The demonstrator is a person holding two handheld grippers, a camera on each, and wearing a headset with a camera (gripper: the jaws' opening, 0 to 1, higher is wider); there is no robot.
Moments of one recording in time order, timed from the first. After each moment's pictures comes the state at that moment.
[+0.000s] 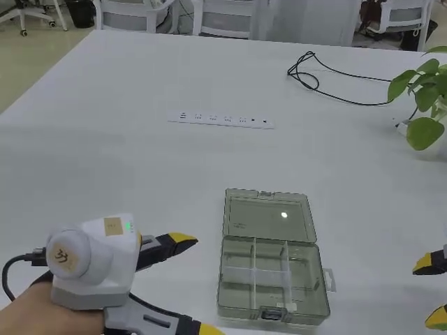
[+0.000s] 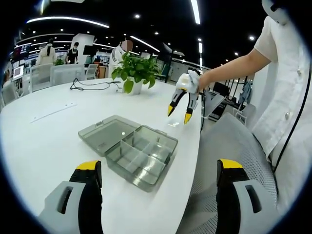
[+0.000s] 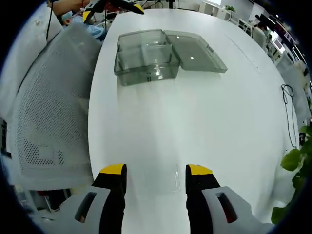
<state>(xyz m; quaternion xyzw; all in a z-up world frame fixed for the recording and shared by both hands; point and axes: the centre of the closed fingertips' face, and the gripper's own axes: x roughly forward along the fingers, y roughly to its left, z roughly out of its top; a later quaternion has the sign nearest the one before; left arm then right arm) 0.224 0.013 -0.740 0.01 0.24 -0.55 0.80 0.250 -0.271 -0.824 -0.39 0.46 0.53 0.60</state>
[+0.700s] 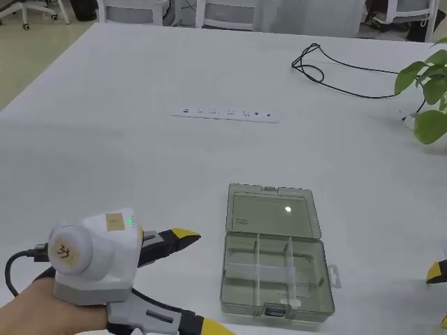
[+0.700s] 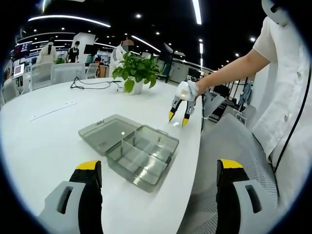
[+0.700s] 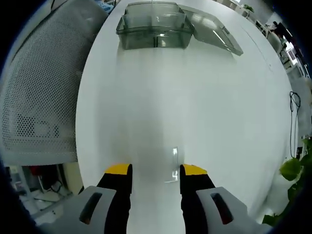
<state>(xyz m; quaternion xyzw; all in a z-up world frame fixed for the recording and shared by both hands) 0.226 0.014 -0.742 0.00 0.24 -0.55 0.80 0.255 -0.300 -0.850 -0.45 0.47 0.52 0.55</state>
